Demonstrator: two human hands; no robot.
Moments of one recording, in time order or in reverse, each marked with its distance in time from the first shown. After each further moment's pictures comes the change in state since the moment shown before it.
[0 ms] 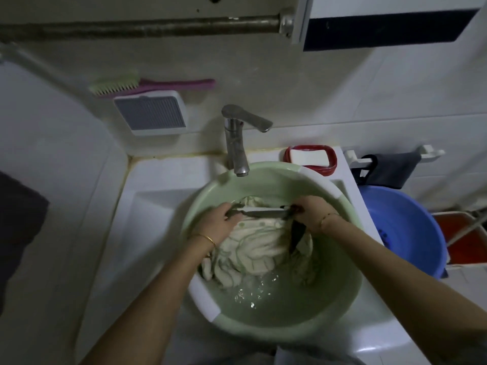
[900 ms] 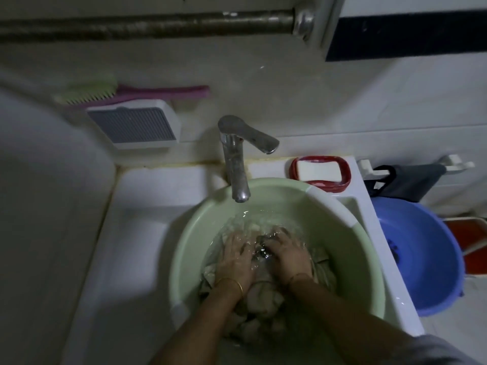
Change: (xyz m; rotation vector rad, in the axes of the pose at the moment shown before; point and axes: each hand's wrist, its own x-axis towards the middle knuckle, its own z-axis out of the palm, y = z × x) left_hand 0.025 -0.034 0.097 0.326 -0.088 0.000; right_hand 0.035 0.002 0.118 -0.041 0.176 -0.115
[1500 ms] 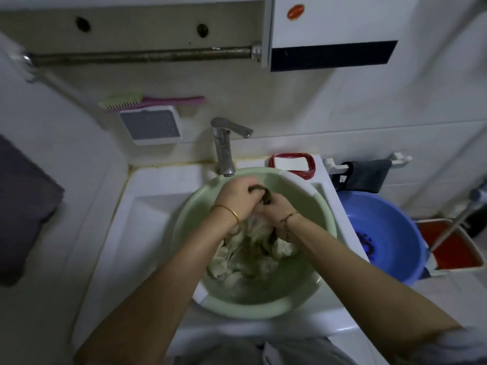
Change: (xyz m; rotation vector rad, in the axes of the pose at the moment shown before) left_hand -0.079 0.107 -0.145 -0.411 0.306 0.261; right_hand -0.068 -0.069 -0.144 1.051 -0.058 0.157
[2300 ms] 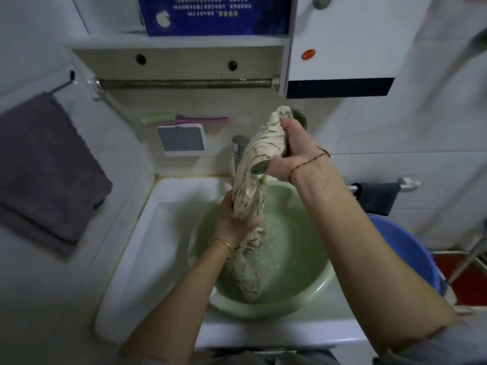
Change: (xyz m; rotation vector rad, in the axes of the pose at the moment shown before) left_hand -0.044 -0.035 0.003 -0.337 0.264 -0.127; right_hand -0.049 -0.158 -0.005 1.290 -0.225 0.291
